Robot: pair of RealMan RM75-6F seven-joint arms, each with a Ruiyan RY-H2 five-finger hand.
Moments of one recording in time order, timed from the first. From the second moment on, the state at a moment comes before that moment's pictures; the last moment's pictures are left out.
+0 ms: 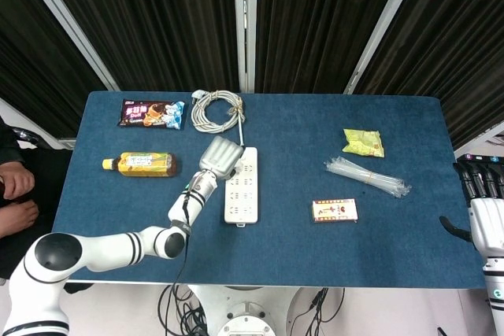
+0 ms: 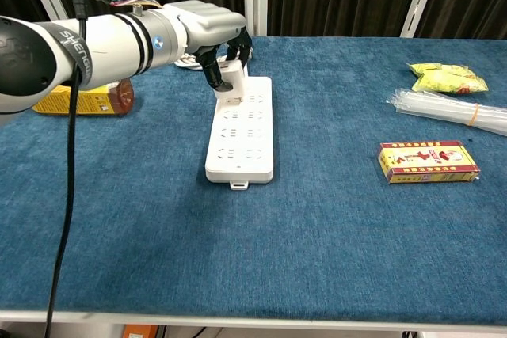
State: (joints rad) left arm -1.17 -1.73 -0.22 -1.26 0.68 0.84 0.74; right arm 0.10 -1.03 0.12 -1.66 -1.44 1.48 -0.06
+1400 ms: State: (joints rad) left arm -1.25 -1.77 -0.19 -1.19 0.57 0.84 0.86; right arm 0.09 -1.03 0.12 -1.65 -1.43 1.49 -0.04
